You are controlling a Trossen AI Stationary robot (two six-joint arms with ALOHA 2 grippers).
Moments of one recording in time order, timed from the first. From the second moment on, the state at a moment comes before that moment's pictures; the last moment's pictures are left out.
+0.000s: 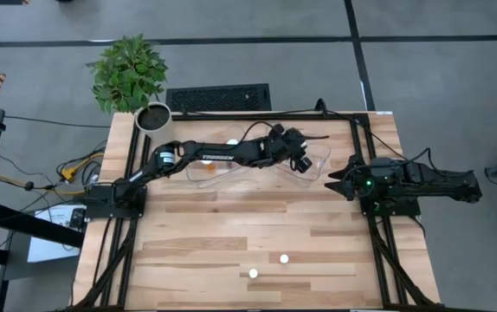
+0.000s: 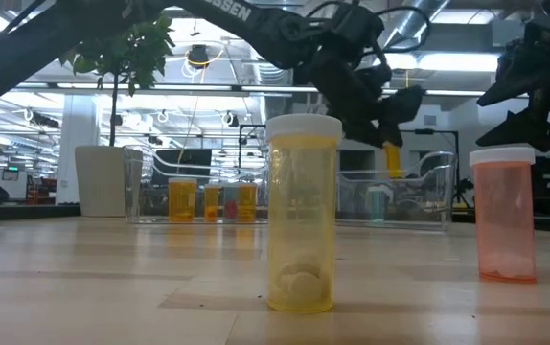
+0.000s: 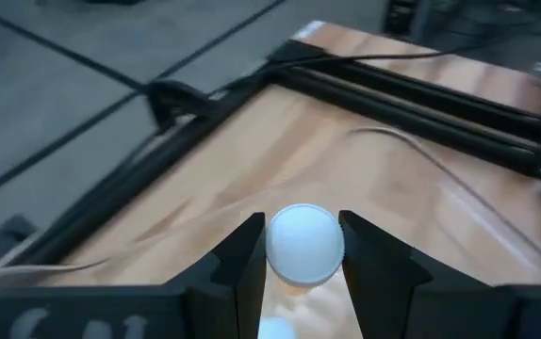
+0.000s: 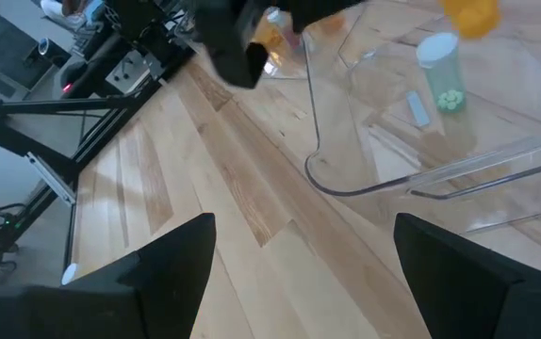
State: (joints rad) left arm 0.16 2.36 2.01 -0.16 -0.40 -0.20; right arm -0.05 0.14 0.30 -0.60 0.11 0.75
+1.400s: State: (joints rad) left arm 0.14 2.44 2.03 -0.27 -0.24 -0.14; right arm -0.05 0.14 0.30 -0.62 0.11 0.75
